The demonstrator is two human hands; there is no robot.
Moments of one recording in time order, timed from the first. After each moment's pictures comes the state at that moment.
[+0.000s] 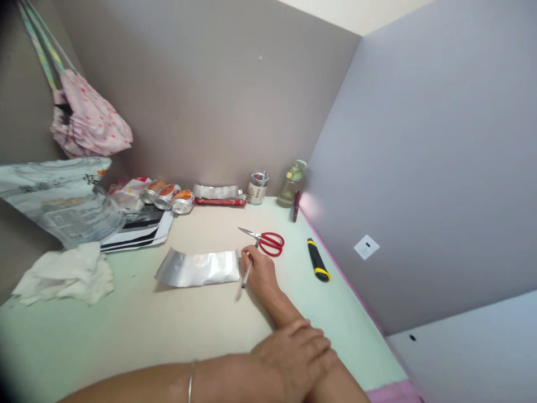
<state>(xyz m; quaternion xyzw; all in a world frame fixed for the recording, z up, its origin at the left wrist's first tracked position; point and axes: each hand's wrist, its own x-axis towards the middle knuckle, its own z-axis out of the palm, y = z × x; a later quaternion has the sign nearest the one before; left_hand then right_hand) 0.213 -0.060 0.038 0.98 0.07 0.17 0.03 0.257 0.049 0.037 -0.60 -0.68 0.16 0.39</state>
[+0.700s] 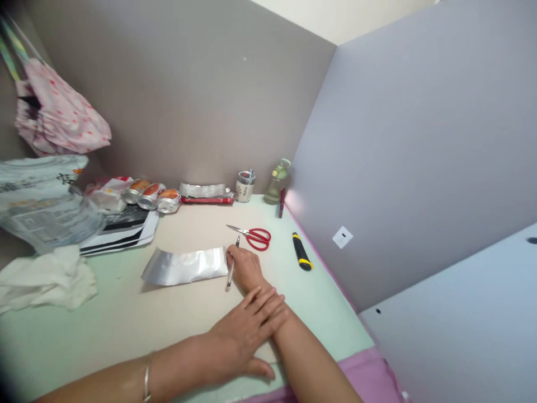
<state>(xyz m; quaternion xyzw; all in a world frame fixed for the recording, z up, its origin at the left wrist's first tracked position) 0.145 -0.040 0.051 0.98 0.11 0.14 0.10 0.254 0.047 0.031 -0.58 -0.76 0.07 0.29</state>
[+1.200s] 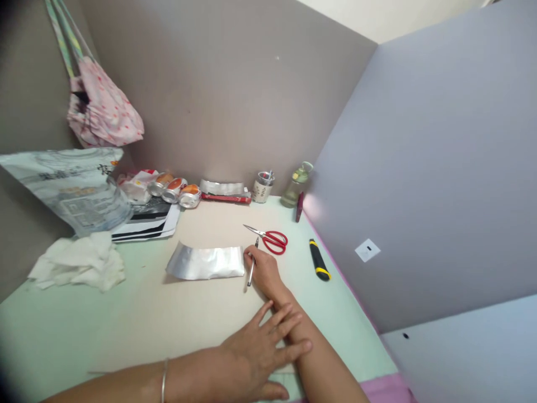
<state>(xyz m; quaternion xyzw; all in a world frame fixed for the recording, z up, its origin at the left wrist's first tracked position) 0.136 -0.058 0.044 0.96 0.11 0.15 0.20 0.258 0.049 0.033 -0.57 -0.76 0.12 0.30</state>
